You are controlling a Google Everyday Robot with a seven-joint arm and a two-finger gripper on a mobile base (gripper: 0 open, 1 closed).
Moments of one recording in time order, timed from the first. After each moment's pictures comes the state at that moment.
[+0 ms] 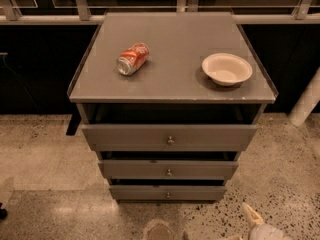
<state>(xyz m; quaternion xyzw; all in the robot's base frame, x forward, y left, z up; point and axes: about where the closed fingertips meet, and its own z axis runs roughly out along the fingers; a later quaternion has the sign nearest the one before) 0.349 -0.220 0.537 -0.22 0.82 0.27 0.46</state>
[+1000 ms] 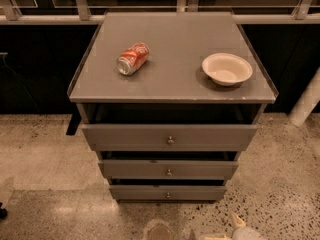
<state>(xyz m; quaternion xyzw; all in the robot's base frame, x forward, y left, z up) 0.380 -0.220 0.397 -0.15 0.84 0.29 0.43</state>
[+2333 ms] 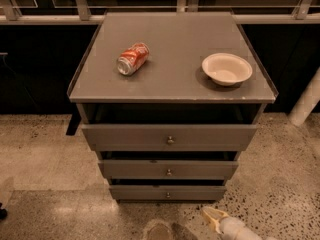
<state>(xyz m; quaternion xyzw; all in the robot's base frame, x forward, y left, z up) 0.441 -0.211 0.341 -0.13 0.82 0.28 0.48</state>
